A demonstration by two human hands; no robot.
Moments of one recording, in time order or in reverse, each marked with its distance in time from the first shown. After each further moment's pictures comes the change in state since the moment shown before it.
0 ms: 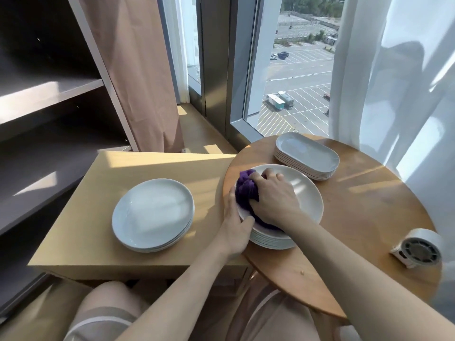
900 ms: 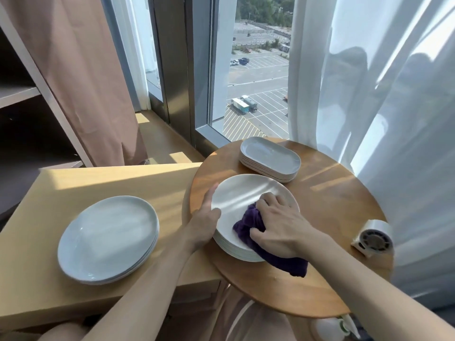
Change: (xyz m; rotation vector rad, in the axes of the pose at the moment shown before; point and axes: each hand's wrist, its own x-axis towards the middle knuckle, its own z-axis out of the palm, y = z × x) left_hand 0.071 -0.026 0.009 -0.205 -0.266 -0.032; right_hand -0.066 0.056 -0.031 0.024 -0.247 0.040
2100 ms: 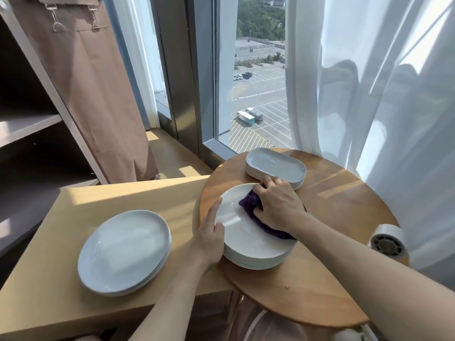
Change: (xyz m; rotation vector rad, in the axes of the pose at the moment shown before) left_hand -0.013 -0.022 0.005 0.157 0.231 0.109; right_hand 0.070 0.011 -0.002 -0.254 0.316 -0.022
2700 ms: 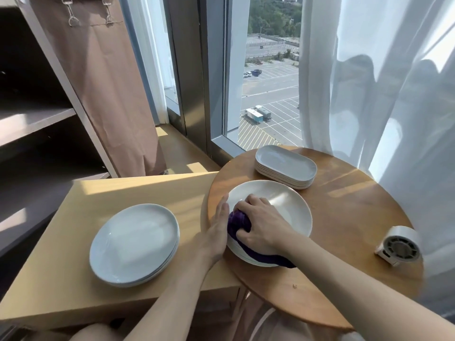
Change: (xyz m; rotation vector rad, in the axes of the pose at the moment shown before) left_hand -0.004 0.013 -0.006 -0.257 -0.138 -0.085; right_hand -0.031 -0.059 0.002 0.495 -0.124 -0.120
